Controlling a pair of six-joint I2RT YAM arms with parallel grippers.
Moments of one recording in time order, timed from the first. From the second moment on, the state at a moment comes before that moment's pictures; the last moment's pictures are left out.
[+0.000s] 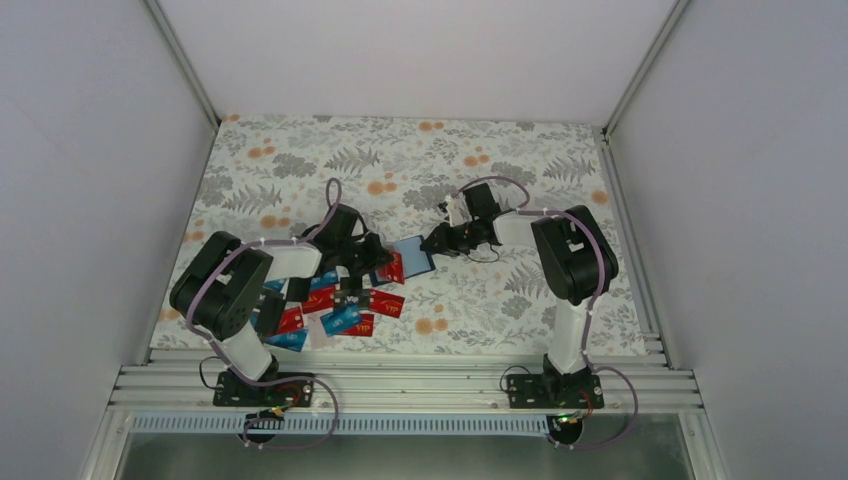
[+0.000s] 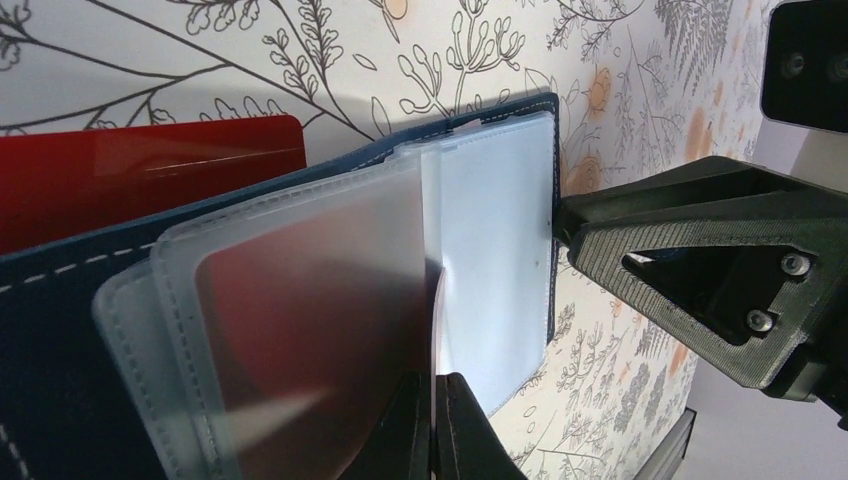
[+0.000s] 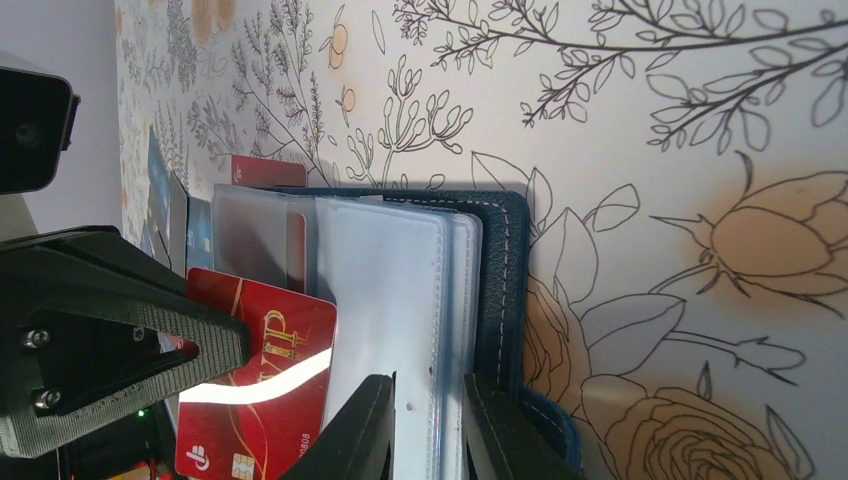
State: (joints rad) left arm -0.48 1.68 0.71 0.10 0.50 -0.95; right arm 0.41 1.97 1.04 -0.11 -0.77 0.40
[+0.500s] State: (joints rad) left arm -0.47 1.72 0.75 0.11 0.51 -0.95; right arm 0.41 1.98 1.04 -0.11 -0.78 0.39
